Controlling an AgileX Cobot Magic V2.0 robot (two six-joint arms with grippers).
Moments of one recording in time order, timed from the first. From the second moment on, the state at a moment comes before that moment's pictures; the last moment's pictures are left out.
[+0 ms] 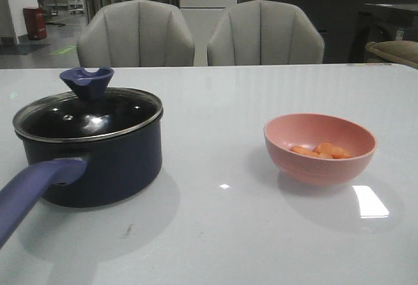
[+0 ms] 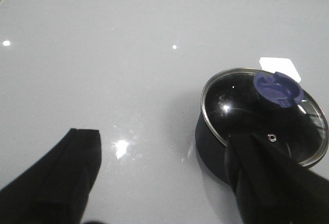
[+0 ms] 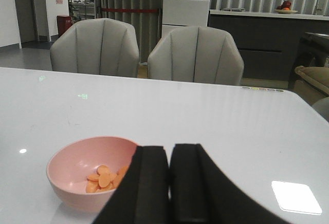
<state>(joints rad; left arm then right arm) -0.02 0.58 -0.60 -0.11 0.57 -0.01 0.17 -0.01 0.03 0.03 -0.02 -0.01</state>
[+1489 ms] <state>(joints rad) -0.49 1.76 -1.51 0.13 1.03 -0.33 0.17 -0.01 0.03 0.03 -0.02 -0.01</state>
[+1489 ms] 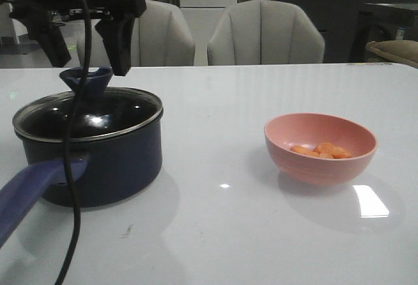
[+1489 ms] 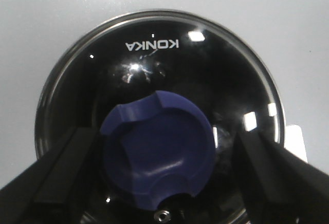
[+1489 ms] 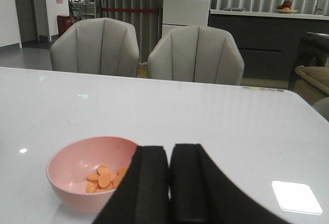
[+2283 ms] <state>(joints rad) -0.45 1.79 -1.51 0.10 1.03 -0.40 0.17 -0.01 0.03 0.03 -0.02 -0.01</state>
